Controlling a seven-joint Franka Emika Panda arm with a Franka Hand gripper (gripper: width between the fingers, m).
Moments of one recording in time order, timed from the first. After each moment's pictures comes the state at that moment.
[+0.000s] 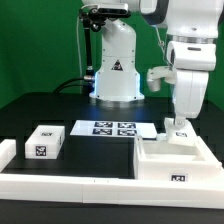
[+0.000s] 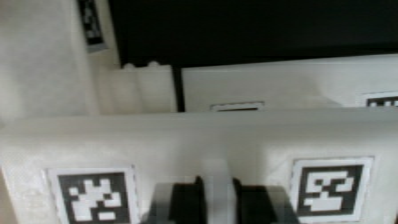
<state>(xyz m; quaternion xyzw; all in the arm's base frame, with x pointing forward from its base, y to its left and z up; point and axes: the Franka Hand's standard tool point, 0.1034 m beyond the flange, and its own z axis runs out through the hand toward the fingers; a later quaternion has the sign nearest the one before) 0.491 0.127 0.061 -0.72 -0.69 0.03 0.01</state>
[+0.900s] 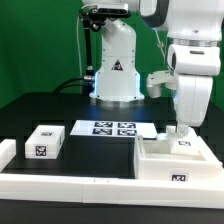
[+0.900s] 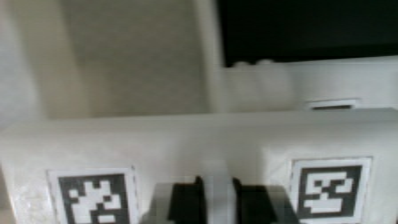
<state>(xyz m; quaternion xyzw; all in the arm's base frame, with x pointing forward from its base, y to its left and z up) 0.543 0.122 0.062 -0.73 -0.68 0.02 0.00</state>
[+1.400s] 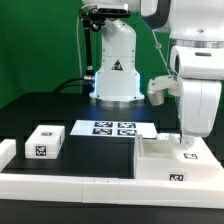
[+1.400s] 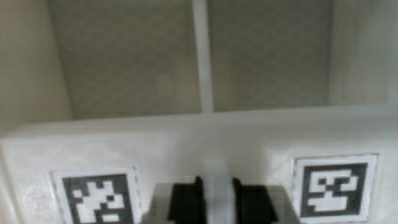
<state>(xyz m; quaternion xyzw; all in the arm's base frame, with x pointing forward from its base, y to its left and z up) 0.583 0.121 0.061 -0.73 -0.68 0.02 0.00</state>
